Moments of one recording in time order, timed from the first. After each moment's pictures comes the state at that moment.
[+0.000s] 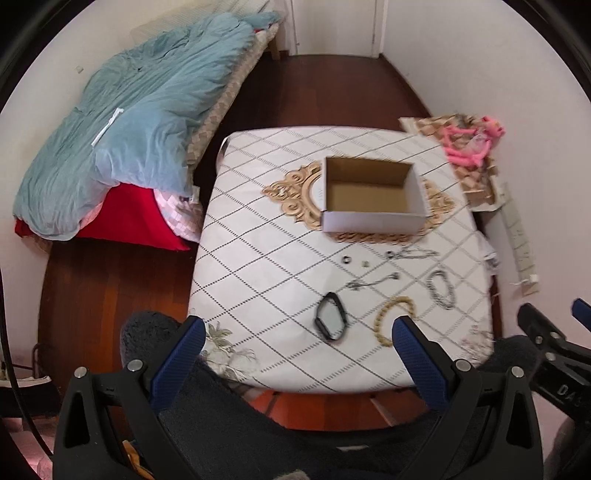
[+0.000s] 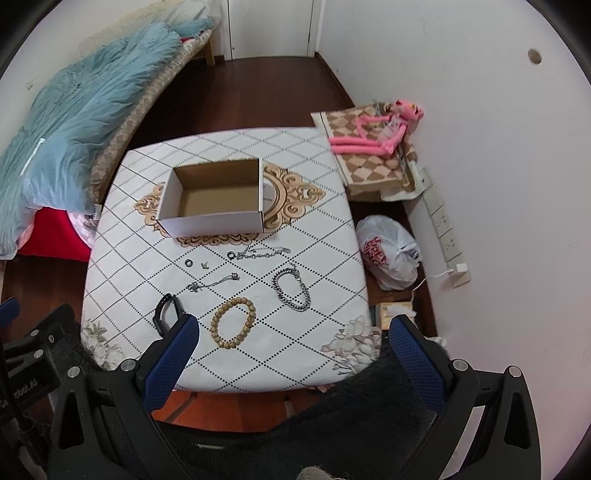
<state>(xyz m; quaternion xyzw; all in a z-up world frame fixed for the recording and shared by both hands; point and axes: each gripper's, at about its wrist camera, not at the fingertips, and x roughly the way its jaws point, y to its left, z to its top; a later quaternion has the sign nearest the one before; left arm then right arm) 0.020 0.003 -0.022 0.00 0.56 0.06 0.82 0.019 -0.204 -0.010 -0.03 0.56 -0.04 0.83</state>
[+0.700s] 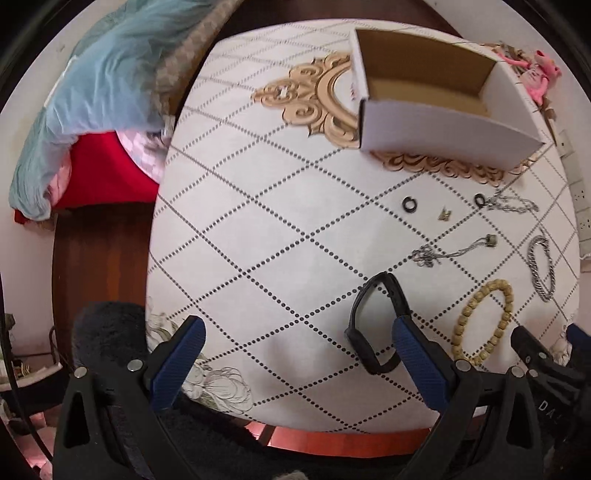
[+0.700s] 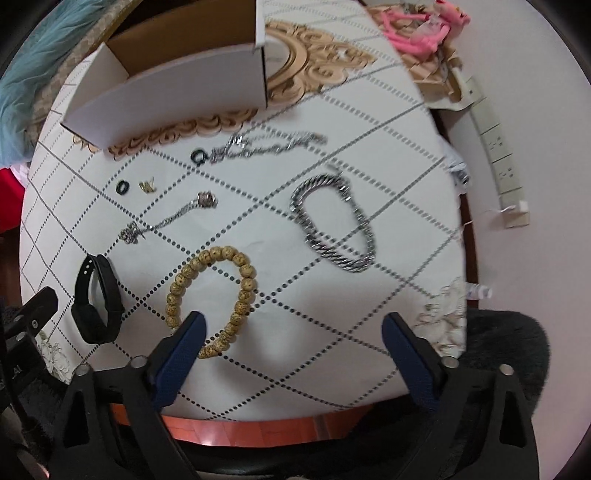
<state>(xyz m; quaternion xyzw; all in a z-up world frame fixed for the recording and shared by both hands) 0.073 0.013 -0.191 0.03 0.67 0.10 0.74 0.074 -0.193 -0.215 -0.01 0.69 -0.04 0.72</state>
